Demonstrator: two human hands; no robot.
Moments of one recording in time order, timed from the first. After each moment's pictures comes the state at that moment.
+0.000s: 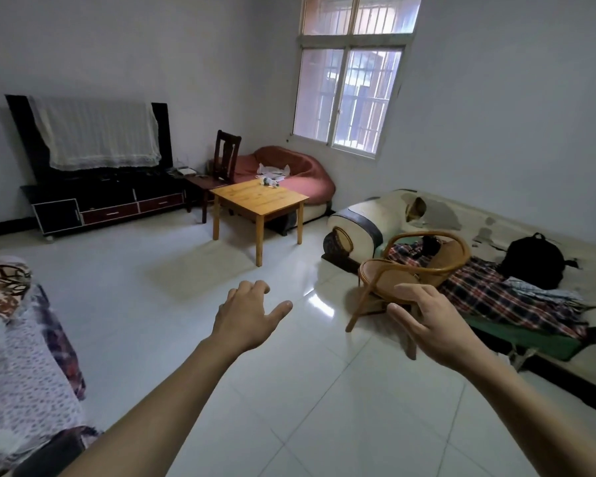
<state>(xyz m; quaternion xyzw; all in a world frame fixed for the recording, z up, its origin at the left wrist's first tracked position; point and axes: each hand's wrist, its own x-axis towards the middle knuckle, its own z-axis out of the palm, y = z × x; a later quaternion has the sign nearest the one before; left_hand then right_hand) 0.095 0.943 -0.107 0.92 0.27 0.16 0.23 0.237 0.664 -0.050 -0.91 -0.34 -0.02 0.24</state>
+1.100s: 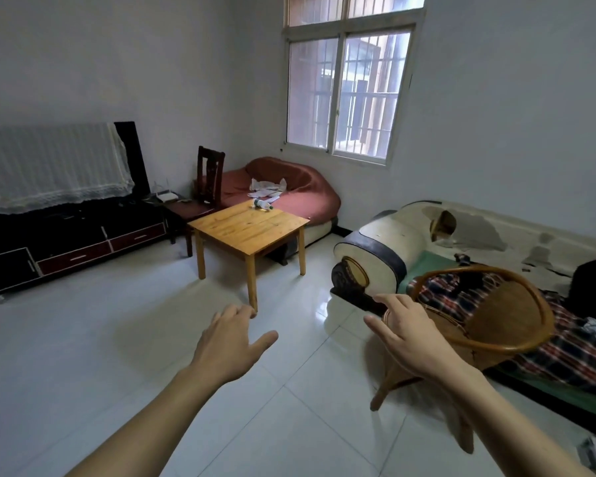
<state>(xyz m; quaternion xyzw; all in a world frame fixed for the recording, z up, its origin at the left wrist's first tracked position) 0.536 1.209 -0.112 0.94 0.26 0.13 0.19 0.699 0.948 -0.078 -0.91 -0.34 -0.01 0.23</state>
